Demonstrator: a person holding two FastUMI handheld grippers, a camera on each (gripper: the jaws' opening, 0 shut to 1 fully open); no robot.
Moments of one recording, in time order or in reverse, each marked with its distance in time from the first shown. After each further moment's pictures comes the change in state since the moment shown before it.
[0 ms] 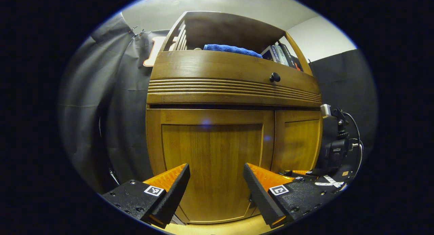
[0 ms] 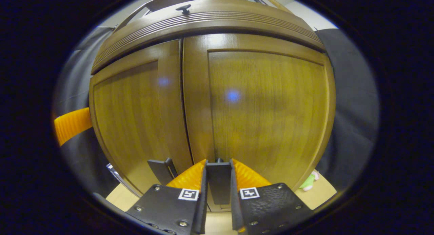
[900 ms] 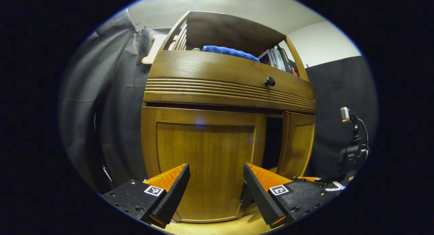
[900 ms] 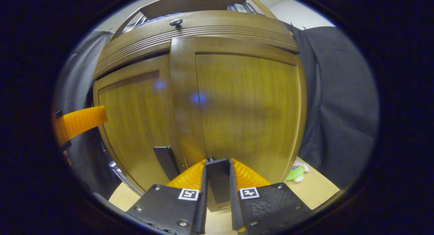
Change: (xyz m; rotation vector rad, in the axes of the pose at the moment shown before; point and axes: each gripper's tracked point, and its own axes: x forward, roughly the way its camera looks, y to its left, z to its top) left arm -0.007 -0.015 0.006 -0.050 -0.015 -0.054; right arm -0.054 -0.022 -0.002 0.033 -0.021 -0.081
